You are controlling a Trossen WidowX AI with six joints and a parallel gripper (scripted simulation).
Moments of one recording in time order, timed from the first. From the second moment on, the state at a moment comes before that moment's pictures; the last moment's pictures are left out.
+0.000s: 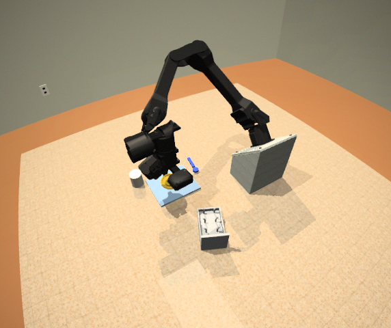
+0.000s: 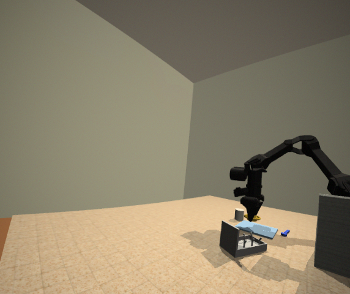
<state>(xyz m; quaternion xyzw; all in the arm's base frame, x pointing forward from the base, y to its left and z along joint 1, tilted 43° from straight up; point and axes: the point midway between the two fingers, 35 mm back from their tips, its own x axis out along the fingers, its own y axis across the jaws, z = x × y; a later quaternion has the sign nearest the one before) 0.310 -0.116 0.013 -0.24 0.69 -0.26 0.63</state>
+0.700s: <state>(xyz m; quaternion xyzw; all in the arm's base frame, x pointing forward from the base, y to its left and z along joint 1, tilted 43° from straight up) 0.326 -0.040 0.092 -0.24 0.68 -0.27 0.64</state>
